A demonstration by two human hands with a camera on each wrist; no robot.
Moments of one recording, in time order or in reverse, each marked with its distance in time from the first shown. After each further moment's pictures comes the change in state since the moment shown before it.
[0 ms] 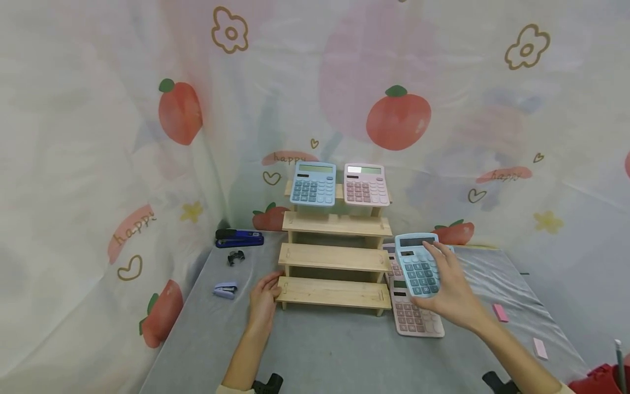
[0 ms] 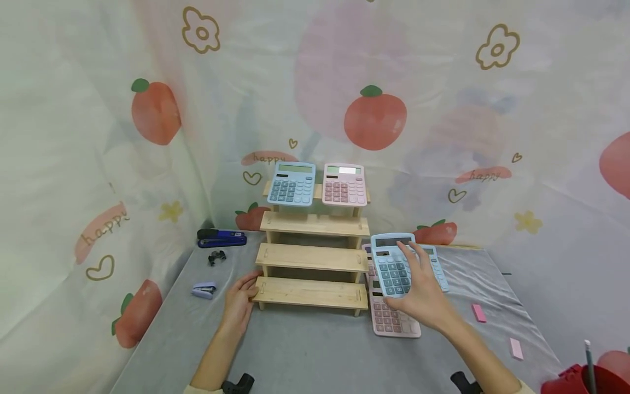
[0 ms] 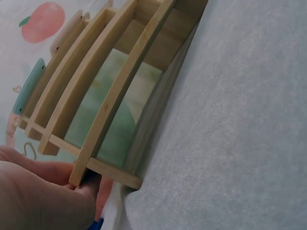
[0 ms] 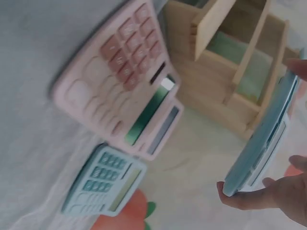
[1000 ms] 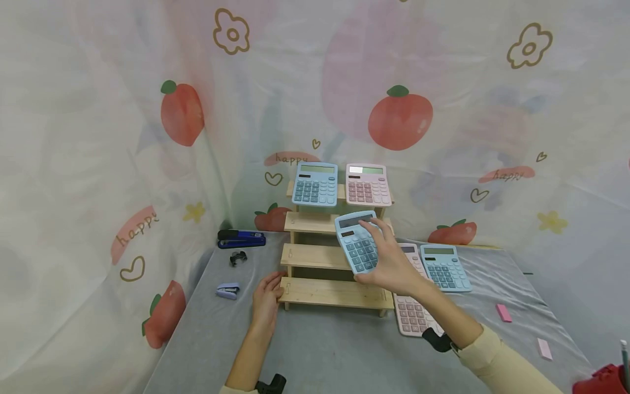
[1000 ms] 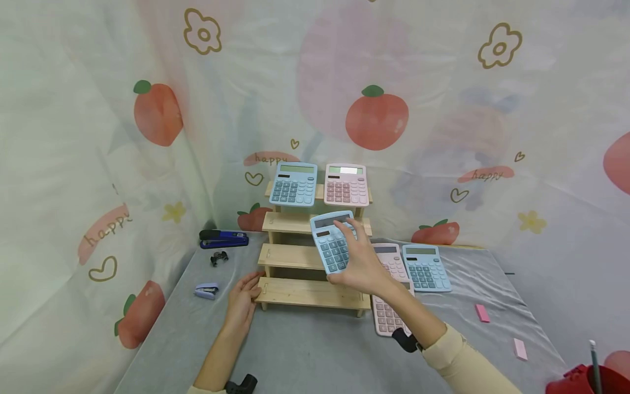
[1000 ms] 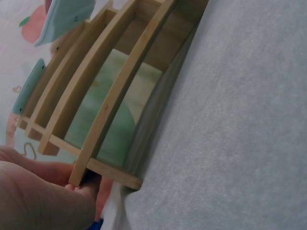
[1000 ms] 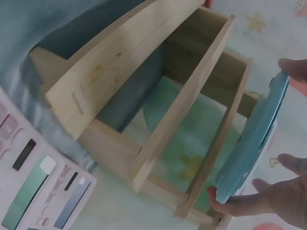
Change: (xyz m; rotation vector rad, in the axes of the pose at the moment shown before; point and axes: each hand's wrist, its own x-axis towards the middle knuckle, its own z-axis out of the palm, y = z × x) left_hand -0.002 0.001 0.001 0.017 0.006 -0.029; right_hand 0.079 -0.095 0.045 0.090 -0.134 -0.089
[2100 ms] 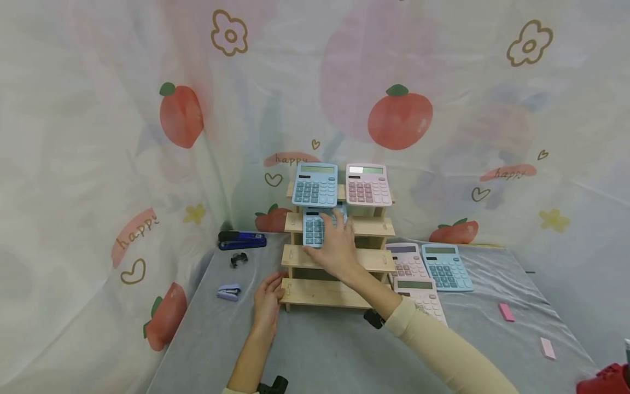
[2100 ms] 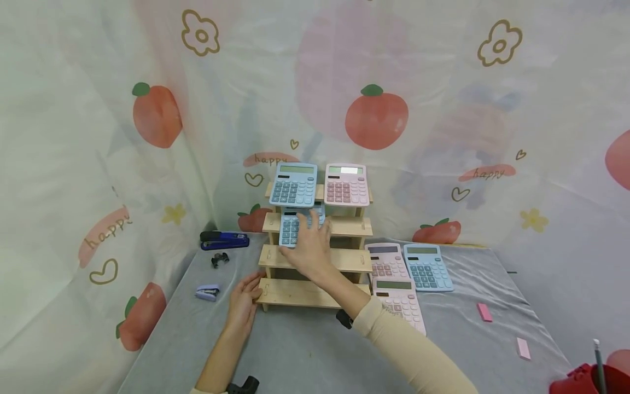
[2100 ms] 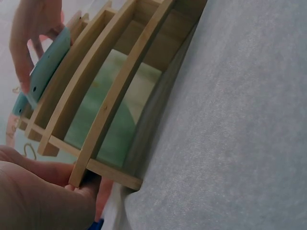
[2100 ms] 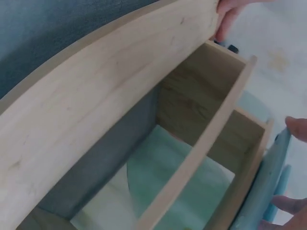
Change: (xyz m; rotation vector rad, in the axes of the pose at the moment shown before) left_hand 0.001 -0.002 0.001 0.008 0.005 0.008; right_hand 0.078 -0.051 0.090 -0.094 0.197 0.089
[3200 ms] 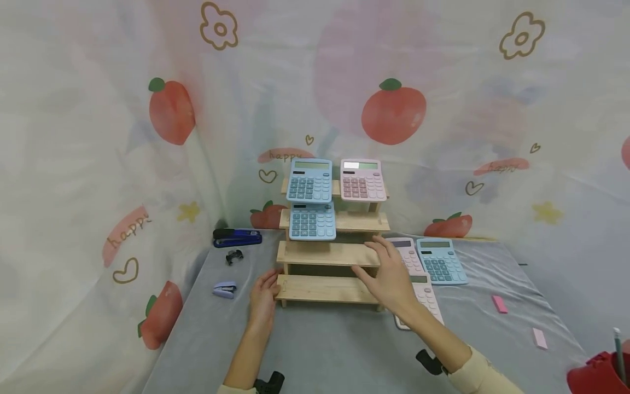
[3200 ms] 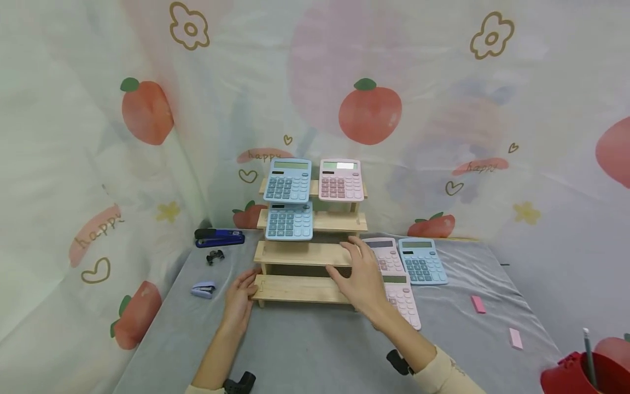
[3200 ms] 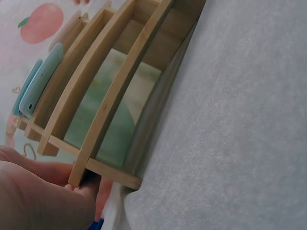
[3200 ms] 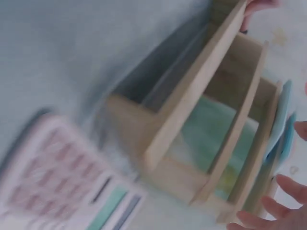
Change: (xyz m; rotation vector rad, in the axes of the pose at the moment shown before) left_hand 0.000 -0.001 0.001 0.000 0.000 -0.002; right_hand -0.098 0.086 -0.061 0.039 0.114 -0.028
